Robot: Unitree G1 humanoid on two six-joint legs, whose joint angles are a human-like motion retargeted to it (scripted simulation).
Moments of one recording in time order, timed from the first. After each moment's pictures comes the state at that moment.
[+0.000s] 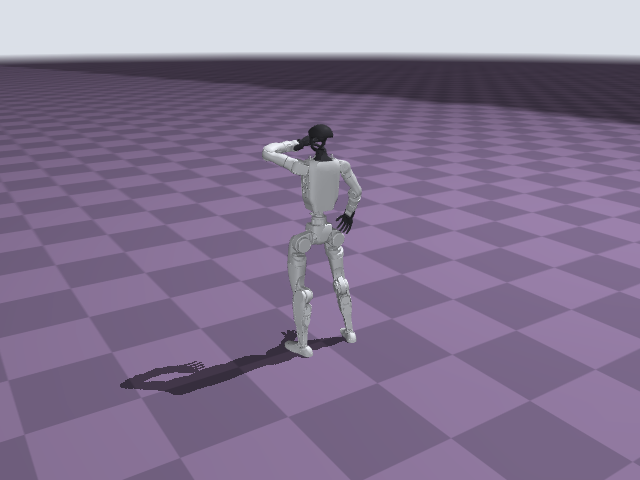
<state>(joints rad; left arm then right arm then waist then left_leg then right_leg) -1.77 1.09 -1.15 -0.54 -0.10 -0.32 0.38 0.10 -0.58 0.37 0.80 0.15 -0.01 -0.01 -0.01 0.00 -0.01 0.10 0.08 0.28 0.01 -0.18 -0.19 0.07 -0.22 -0.31 0.08 -0.06 0.24</state>
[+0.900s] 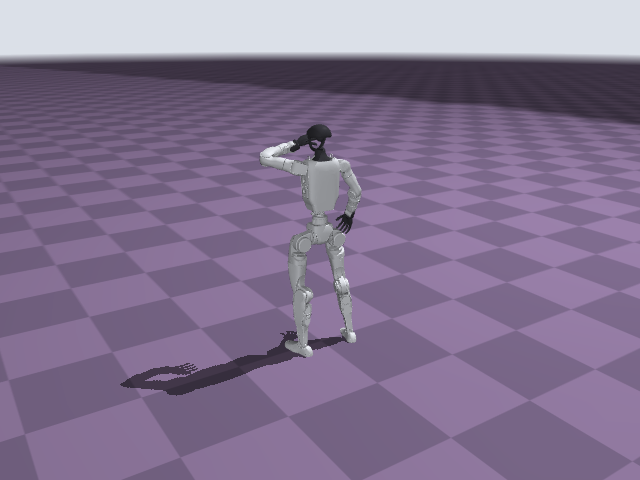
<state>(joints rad) -1.60 1.14 -0.98 -0.56 -0.11 -0.37 0.38 0.09 -0.52 0.36 0.81 0.16 -0.03 -0.02 -0.01 -0.03 0.00 0.10 0.09 0.30 0.01 -0.18 -0.19 0.05 -0.21 -0.28 0.08 -0.05 0.24</state>
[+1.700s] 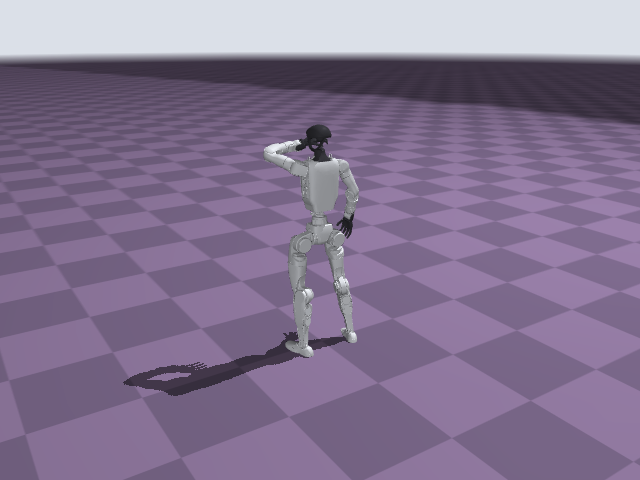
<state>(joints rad) -1.79 0.90 -1.12 -0.46 -0.07 -0.33 0.36 0.08 -0.50 0.42 0.95 0.23 -0.01 -0.03 0.01 -0.03 -0.01 0.10 0.08 0.27 0.01 -0.18 -0.19 0.07 -0.22 -0.32 0.08 -0.06 0.23</state>
